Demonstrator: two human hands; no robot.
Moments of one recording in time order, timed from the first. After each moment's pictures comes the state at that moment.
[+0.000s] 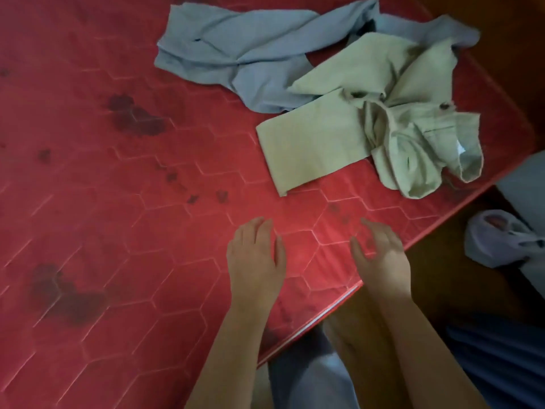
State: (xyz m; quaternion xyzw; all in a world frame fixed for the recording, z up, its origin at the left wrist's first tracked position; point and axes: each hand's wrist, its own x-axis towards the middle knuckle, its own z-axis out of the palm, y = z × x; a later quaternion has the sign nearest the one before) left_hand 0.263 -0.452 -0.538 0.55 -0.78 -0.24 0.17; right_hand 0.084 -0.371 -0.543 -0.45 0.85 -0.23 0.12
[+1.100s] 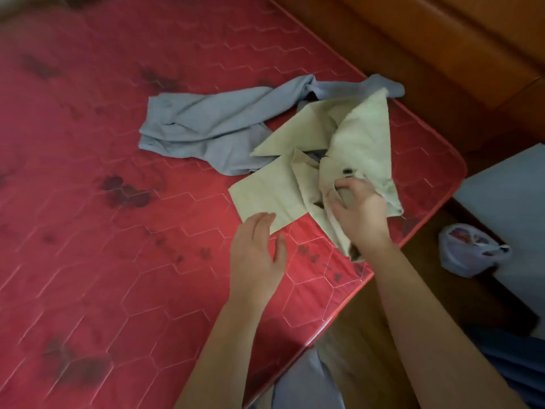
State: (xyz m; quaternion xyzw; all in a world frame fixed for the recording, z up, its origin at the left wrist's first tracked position) left_hand 0.175 -0.508 -0.434 0.45 -0.81 -0.28 0.25; right_hand -0.008 -0.477 -0.423 -0.42 0.83 -0.35 0.14
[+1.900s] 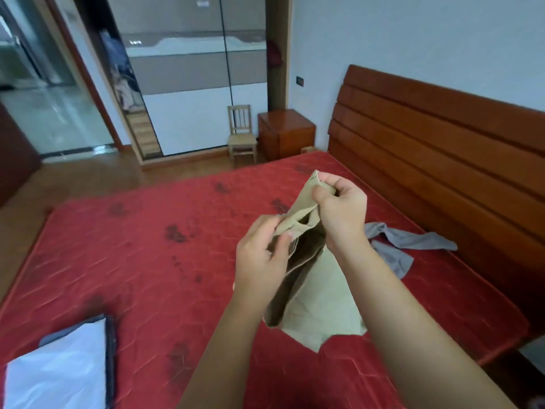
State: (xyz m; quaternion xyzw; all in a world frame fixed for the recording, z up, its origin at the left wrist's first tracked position) left_hand 0.393 -0.464 -0.144 0.39 -0.70 -0.23 0.56; right_hand 0.272 -0.494 -0.102 -0.35 0.58 -0.67 0.29
